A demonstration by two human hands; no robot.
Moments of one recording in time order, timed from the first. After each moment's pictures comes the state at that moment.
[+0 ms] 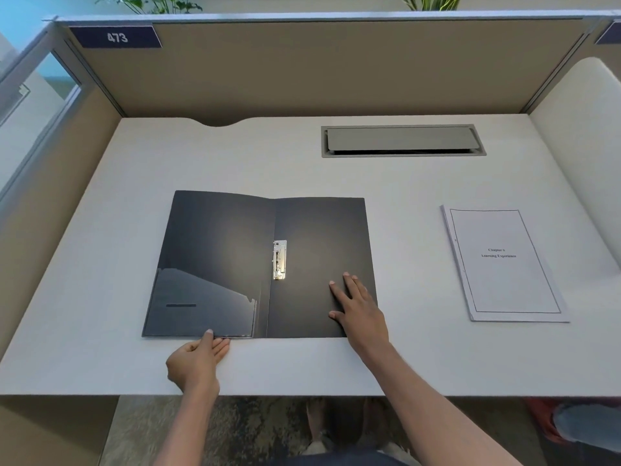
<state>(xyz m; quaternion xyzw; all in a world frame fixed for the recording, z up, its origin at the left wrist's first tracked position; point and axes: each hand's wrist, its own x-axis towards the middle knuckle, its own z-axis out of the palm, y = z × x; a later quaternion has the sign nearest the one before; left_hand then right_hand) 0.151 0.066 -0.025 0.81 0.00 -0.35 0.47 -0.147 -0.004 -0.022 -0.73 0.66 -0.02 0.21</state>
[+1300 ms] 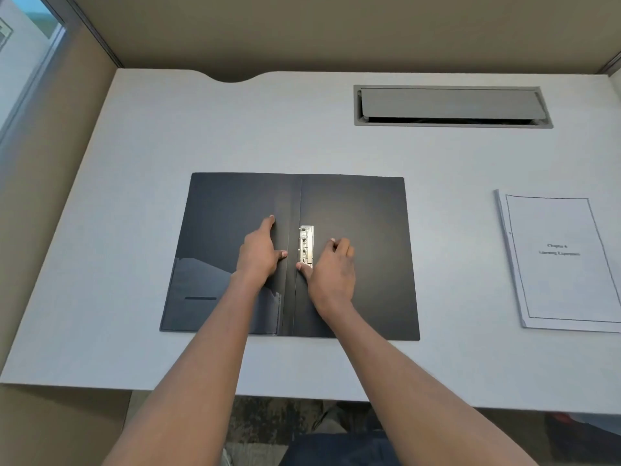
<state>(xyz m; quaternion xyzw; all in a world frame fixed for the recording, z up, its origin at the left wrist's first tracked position) 0.138 -0.127 0.001 0.77 -0.53 -0.35 0.07 -0.008 -0.084 0.003 -0.61 0.76 -0.05 0.22</state>
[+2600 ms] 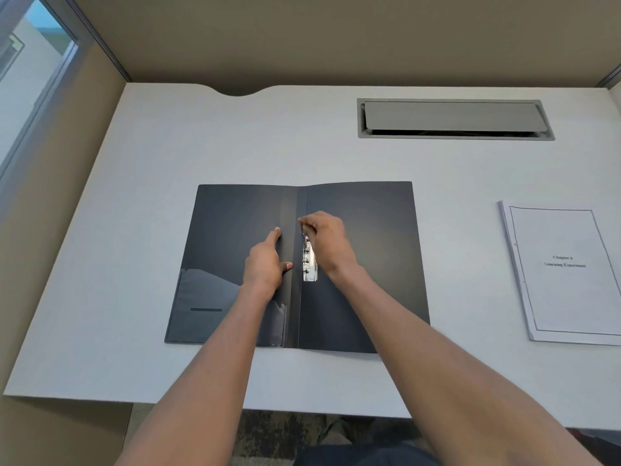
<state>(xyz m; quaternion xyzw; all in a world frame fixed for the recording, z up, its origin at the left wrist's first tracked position) 0.137 -0.126 -0.008 0.78 -0.52 -0.33 0.09 -0.008 -0.160 0.020 -0.68 0.60 -0.24 0.34</state>
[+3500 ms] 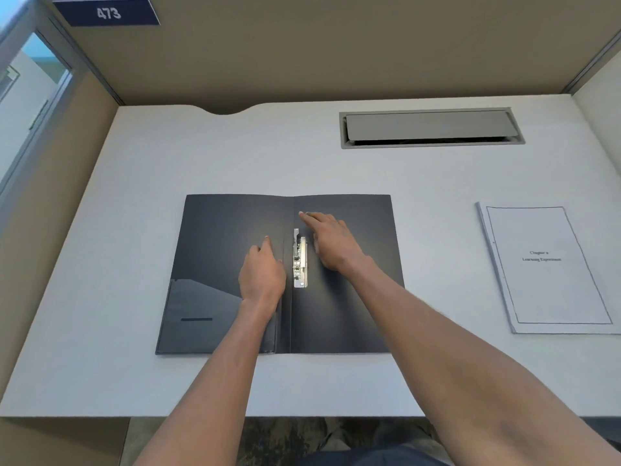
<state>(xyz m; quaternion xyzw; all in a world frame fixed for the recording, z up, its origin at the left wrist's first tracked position) 0.108 -0.112 0.022 0.80 -0.56 -0.23 0.08 -0.052 -0.175 0.023 -0.79 0.56 -0.07 0.25</state>
